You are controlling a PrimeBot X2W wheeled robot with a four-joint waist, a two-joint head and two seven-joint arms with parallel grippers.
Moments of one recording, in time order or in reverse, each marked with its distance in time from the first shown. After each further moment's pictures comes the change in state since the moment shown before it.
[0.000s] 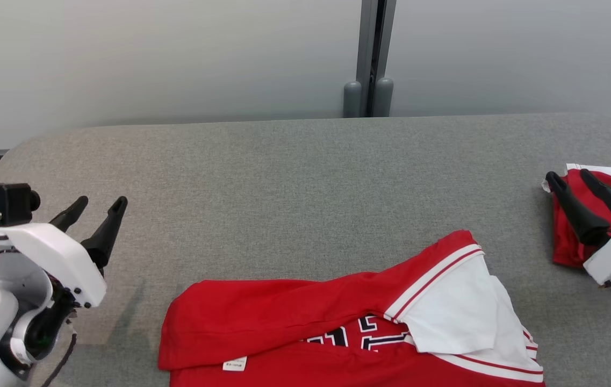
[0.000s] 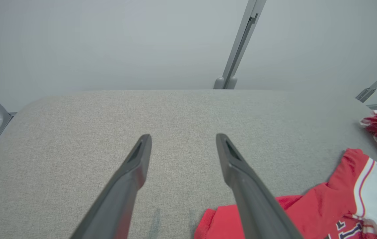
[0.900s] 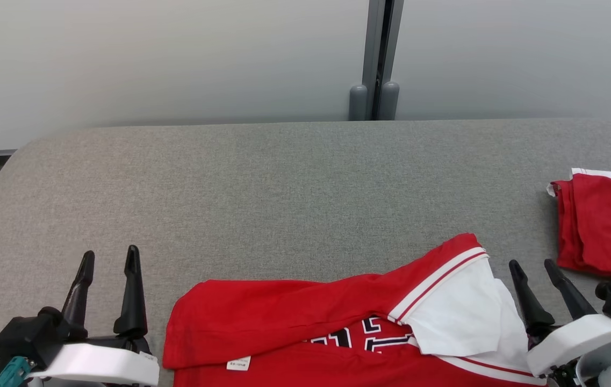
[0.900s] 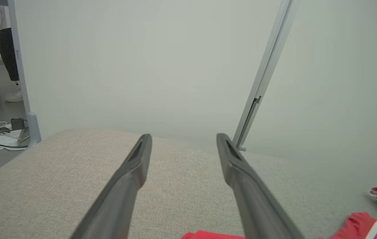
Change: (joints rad) left arm 0.476 -0.325 0.330 -0.248 0.403 0.150 -0.429; right arm 0.427 0.413 -0.489 0.027 -0.560 0.000 -0.105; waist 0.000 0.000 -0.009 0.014
